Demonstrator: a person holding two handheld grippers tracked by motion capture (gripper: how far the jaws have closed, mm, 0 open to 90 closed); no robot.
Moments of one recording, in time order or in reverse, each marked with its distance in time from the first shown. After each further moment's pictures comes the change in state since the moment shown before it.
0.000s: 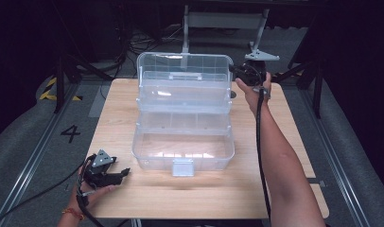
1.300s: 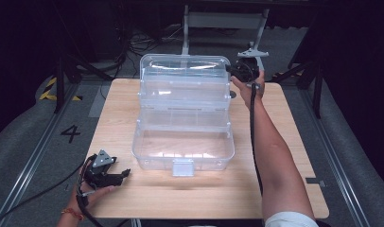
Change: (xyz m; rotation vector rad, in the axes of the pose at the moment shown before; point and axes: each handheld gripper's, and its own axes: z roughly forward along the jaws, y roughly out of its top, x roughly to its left) left arm -0.001 0.000 0.000 0.008 -0.015 0.011; right arm -0.012 -0.007 0.039 0.086 -0.031 0.008
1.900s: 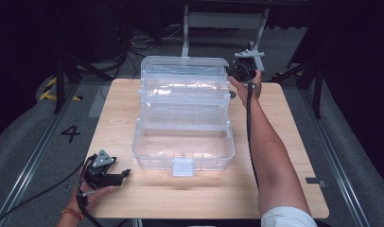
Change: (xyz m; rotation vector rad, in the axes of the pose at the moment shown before) left arm 0.000 0.000 0.000 0.001 -0.001 -0.002; right arm -0.002 -0.005 0.018 0.035 -0.021 0.023
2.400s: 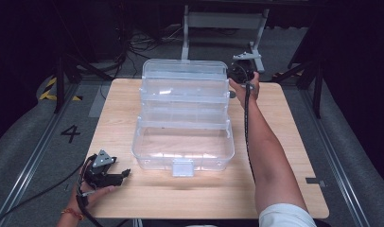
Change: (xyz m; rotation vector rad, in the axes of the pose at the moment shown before) left arm 0.000 0.000 0.000 -0.004 0.003 0.002; right arm -0.004 -0.011 0.016 0.026 -0.011 0.009
